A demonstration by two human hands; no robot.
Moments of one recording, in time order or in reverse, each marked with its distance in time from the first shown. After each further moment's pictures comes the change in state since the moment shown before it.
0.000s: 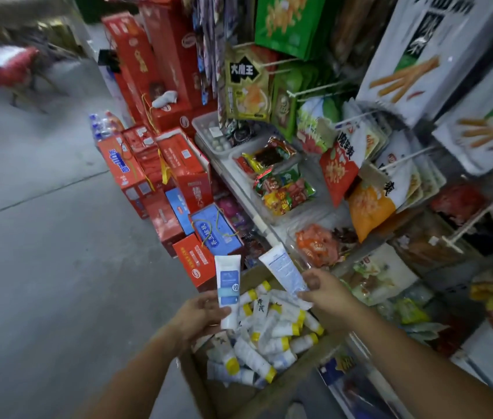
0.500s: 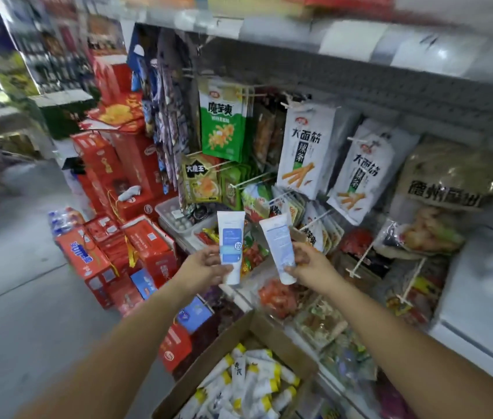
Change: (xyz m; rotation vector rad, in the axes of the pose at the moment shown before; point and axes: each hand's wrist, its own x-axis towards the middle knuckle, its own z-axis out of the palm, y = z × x) left_hand -0.084 0.208 0.089 0.279 -0.171 0.497; right_hand -0.104 -0.129 -0.113 0.201 0.316 -0.231
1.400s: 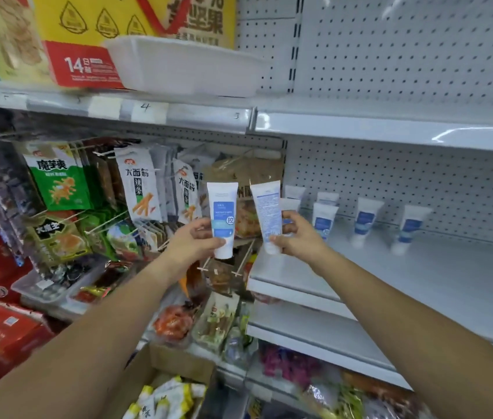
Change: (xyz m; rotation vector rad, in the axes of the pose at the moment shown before) left_hand -0.075 0.103 0.300 0.153 -0.405 0.320; right_hand -0.240 0.028 -0.247 0.211 0.518 -0.077
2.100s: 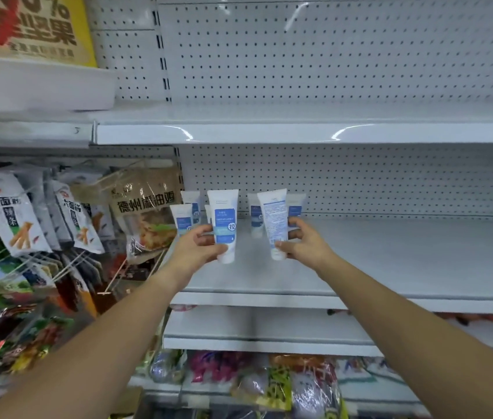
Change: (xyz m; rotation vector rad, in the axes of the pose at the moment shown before) left_hand 0.010 0.009 0.227 -0.023 -0.219 0.028; right_hand -0.104 0.064 -0.210 0.022 0.279 0.074
